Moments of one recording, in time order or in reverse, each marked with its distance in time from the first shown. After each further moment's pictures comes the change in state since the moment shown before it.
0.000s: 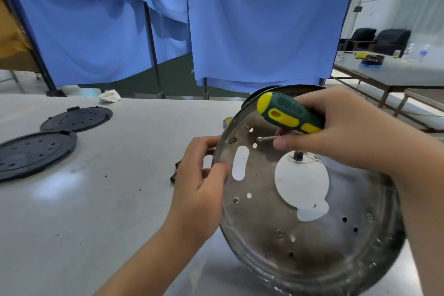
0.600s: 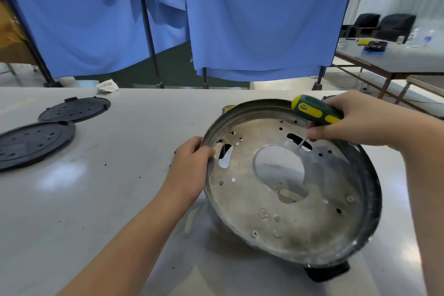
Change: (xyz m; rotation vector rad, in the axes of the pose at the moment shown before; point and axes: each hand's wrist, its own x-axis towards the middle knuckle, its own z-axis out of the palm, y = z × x) left_hand 0.025 -0.030 -0.012 0.197 -0.009 -0.373; right_hand 0.007 0.074 -0.011 -0.114 -0.032 0.367
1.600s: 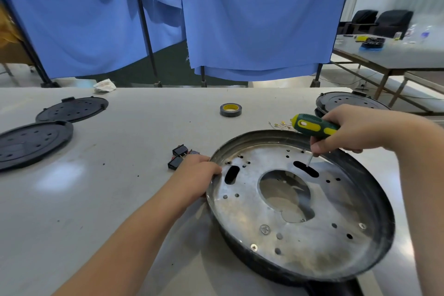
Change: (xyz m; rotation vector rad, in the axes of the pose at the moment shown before) left_hand 0.005 -0.013 0.003 0.192 -0.231 -0.270; right_hand 0.006 0.021 0.006 -0.037 -0.212 0.168
